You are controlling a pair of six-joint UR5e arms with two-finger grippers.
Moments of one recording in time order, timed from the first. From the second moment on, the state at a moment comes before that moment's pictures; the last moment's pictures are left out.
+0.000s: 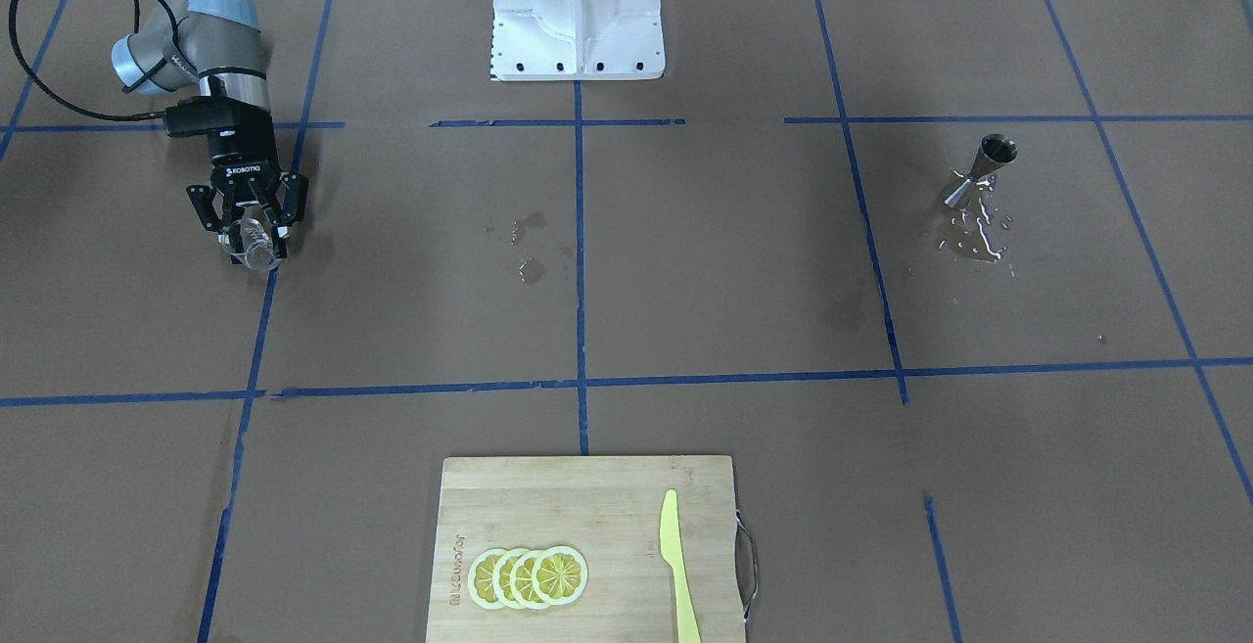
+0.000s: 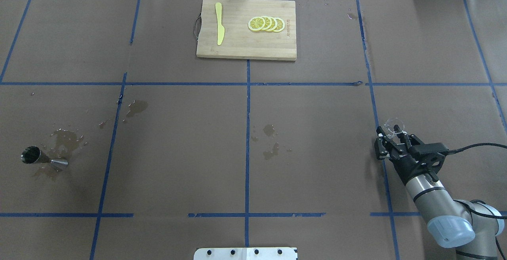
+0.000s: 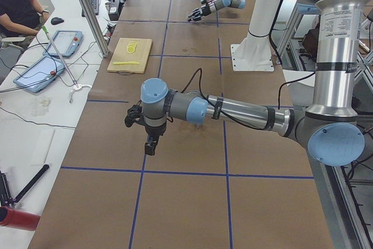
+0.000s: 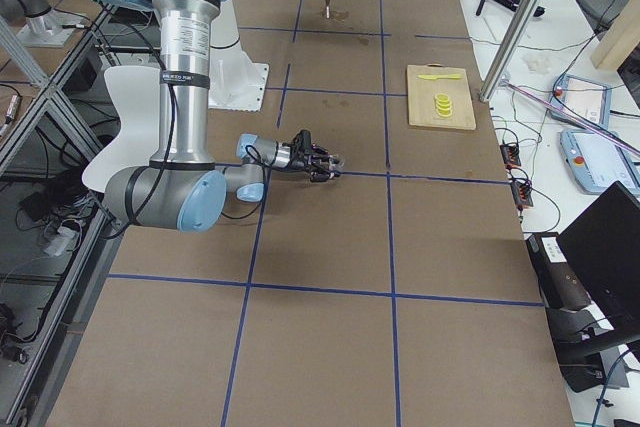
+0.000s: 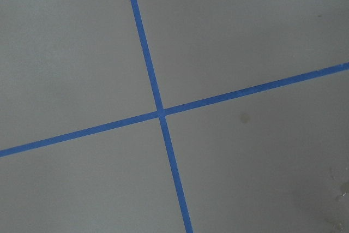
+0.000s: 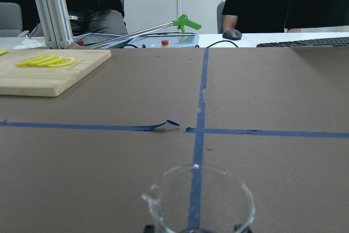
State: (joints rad) left arm -1.47 -1.56 -1.76 -1.62 -2.27 0.02; right arm 0.14 -1.66 1.56 -0.35 0.56 1.20
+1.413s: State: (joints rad) left arm -1.47 -1.56 -1.76 -1.62 -2.27 0.02; right arm 0.13 -1.68 1.56 -0.35 0.56 1.19
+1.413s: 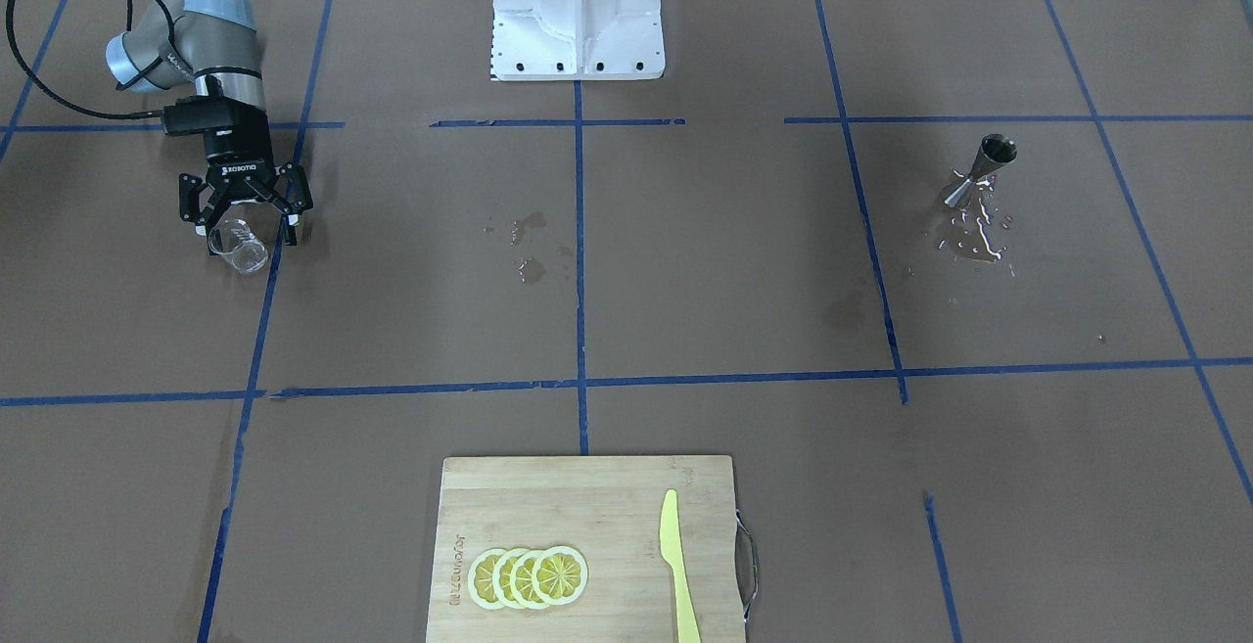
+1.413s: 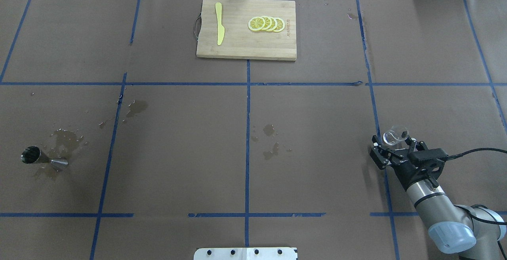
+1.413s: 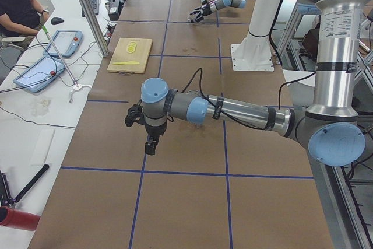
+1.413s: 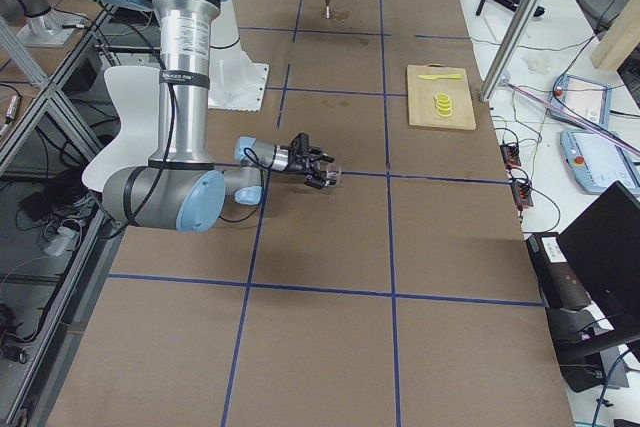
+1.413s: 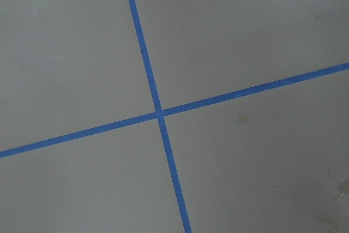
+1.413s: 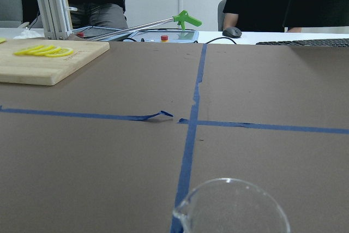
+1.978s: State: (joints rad) left arm -1.47 -1.56 -1.76 -1.62 -2.27 0.02; right arm 0.09 -1.91 1.78 -0.30 0.76 1.19
